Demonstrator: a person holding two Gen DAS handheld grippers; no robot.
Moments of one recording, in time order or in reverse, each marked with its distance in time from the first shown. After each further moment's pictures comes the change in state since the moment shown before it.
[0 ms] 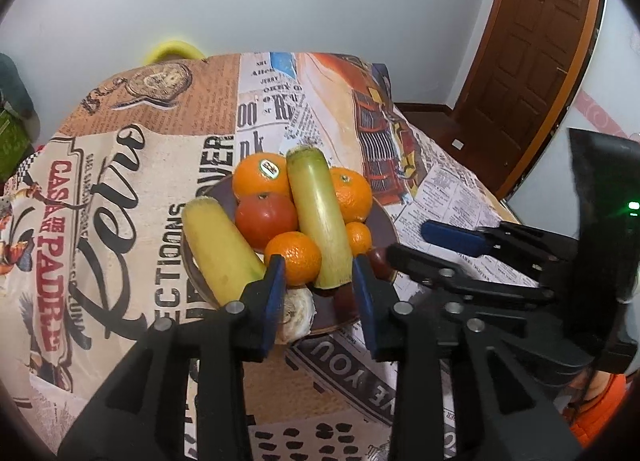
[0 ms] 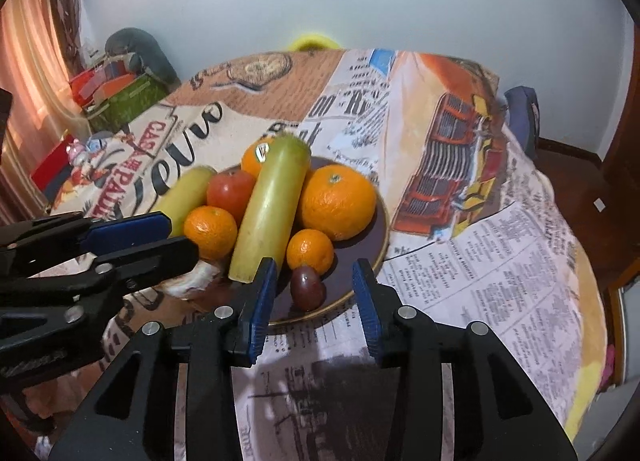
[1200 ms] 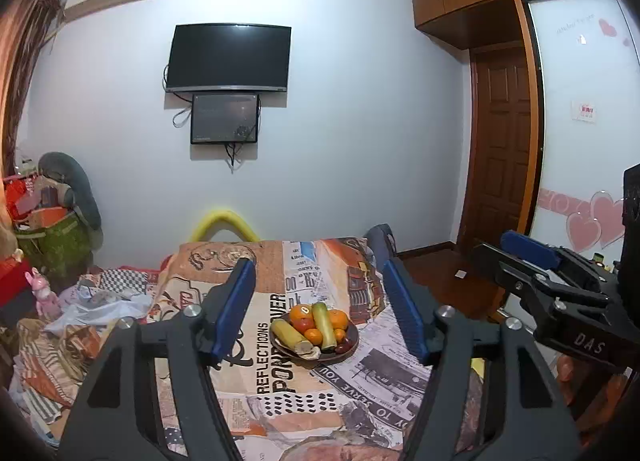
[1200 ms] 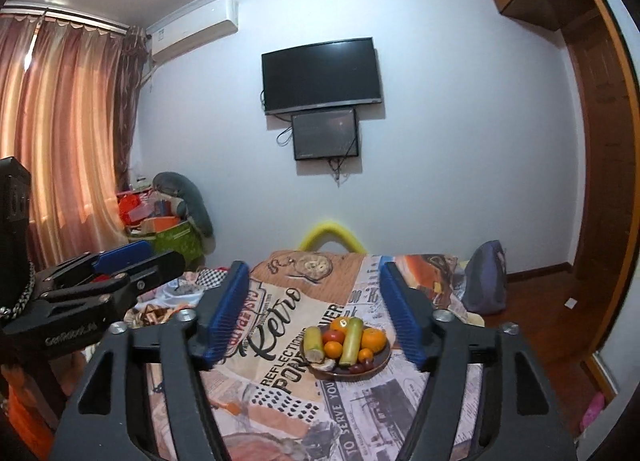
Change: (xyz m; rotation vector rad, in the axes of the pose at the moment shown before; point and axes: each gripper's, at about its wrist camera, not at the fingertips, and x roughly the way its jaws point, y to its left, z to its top) left arm -0.335 -0.058 -0.064 0.059 -0.609 0.114; right arm -0.283 0.120 -0.028 -0.048 -0.634 -0.052
